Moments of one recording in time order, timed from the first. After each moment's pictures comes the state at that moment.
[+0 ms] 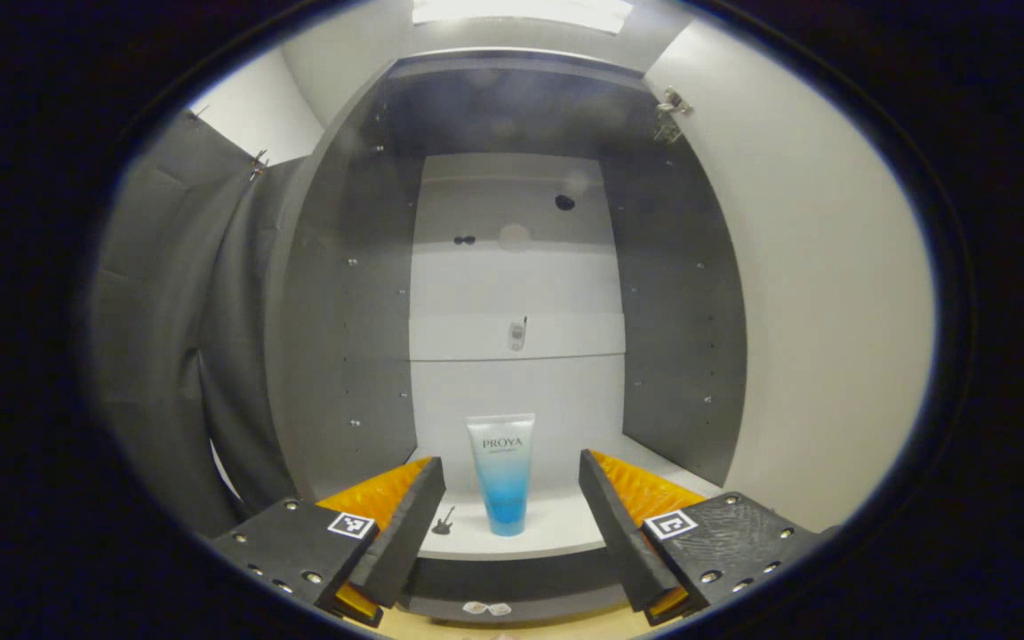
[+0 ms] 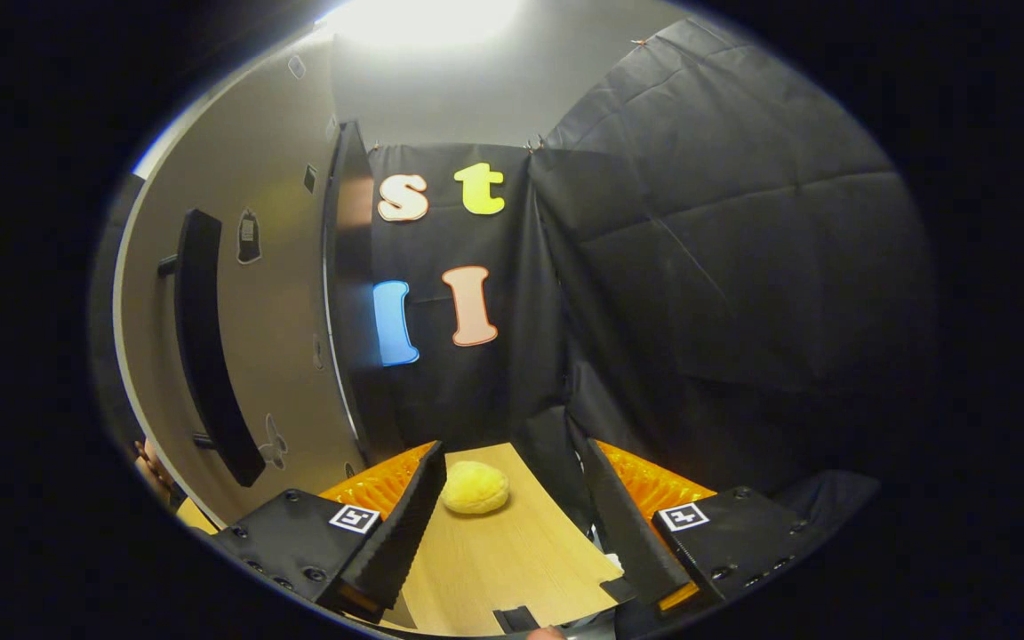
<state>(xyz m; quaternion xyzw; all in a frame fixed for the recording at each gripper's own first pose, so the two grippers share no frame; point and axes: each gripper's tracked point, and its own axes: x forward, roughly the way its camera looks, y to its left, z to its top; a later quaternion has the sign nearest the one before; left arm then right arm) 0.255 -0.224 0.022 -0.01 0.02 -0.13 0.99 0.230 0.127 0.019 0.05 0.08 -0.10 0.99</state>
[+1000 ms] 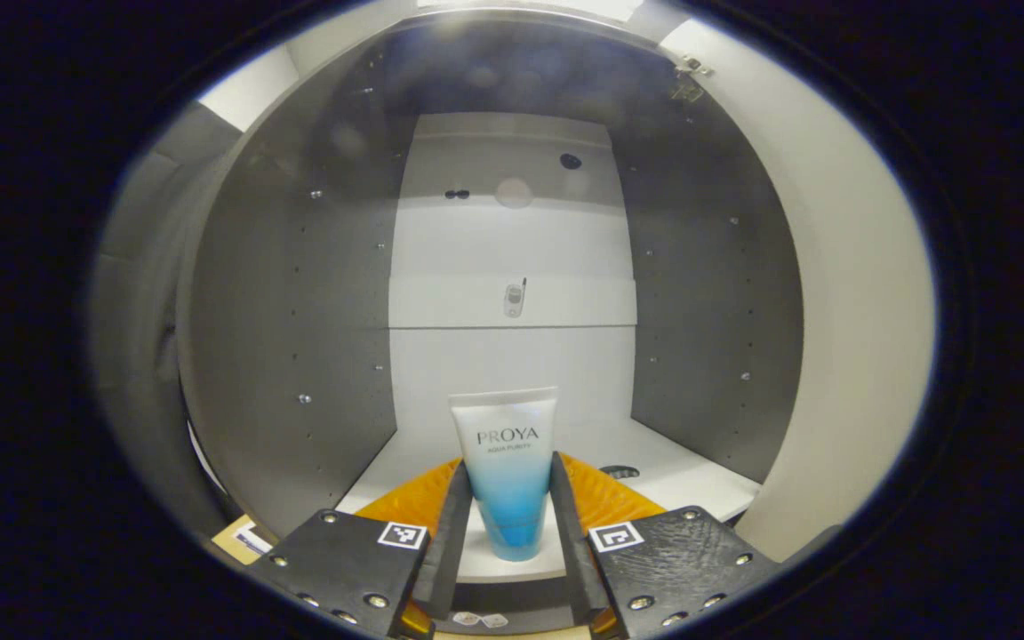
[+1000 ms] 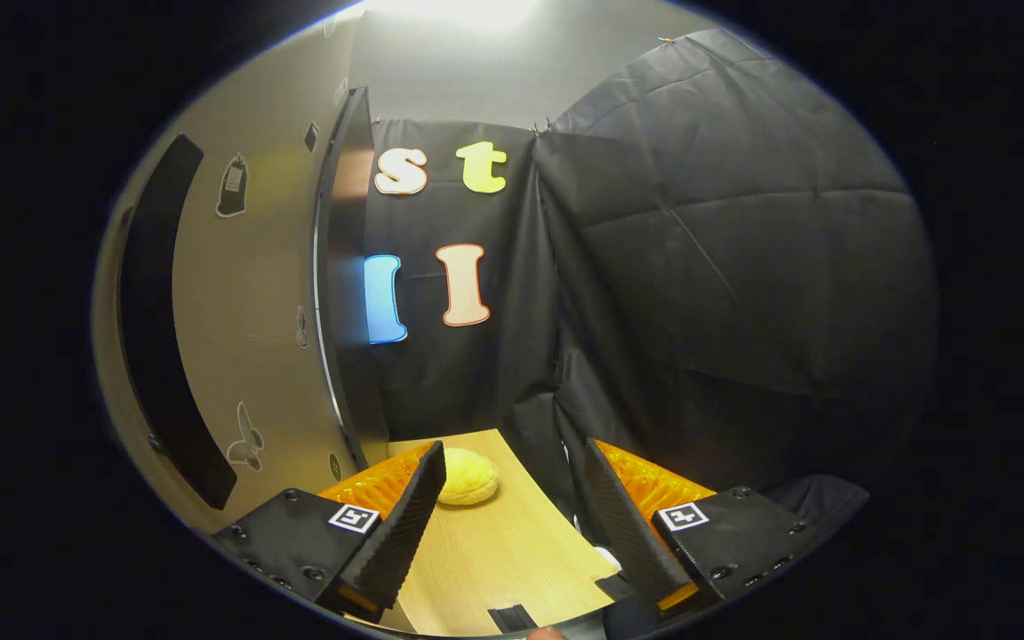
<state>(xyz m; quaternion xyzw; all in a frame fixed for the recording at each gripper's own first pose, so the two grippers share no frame) 0.296 -0.237 -0.010 -0.02 0.05 -0.15 0.99 0.258 0.145 0.006 0.03 0.11 -0.10 0.99</state>
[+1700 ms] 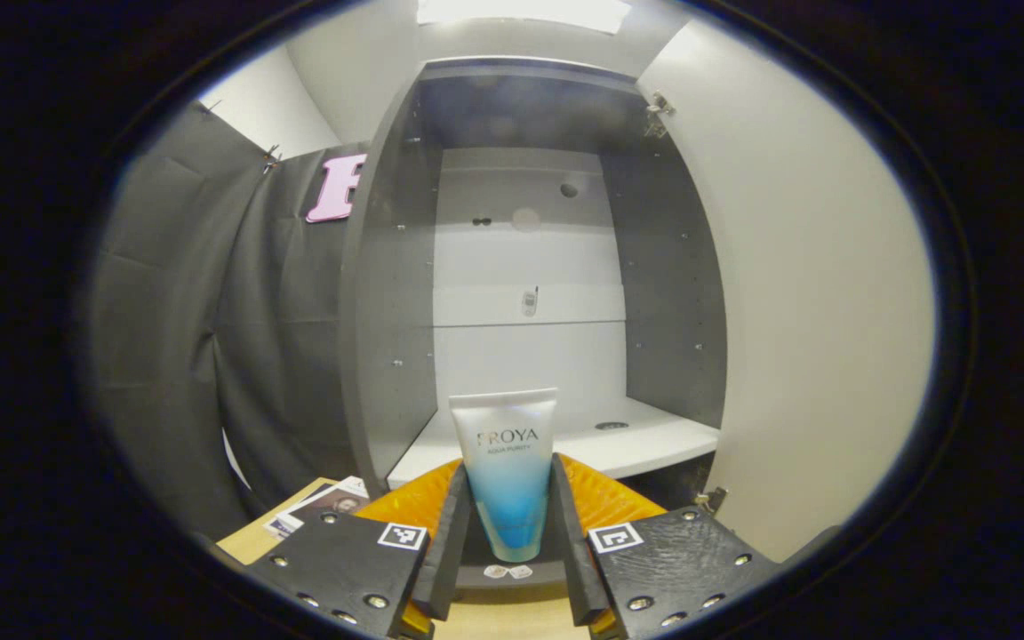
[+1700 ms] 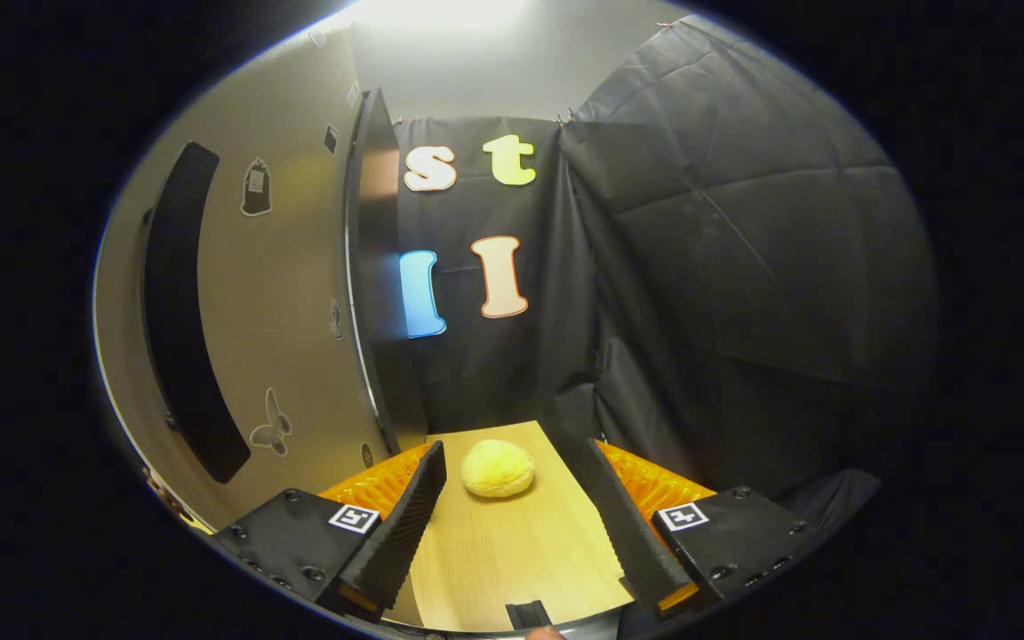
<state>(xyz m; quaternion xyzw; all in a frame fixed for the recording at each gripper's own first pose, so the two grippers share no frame) 0.170 -0.179 -0.031 0.00 0.03 -0.12 0.99 0.258 0.157 -0.008 0.05 0.12 -0.02 0.99</state>
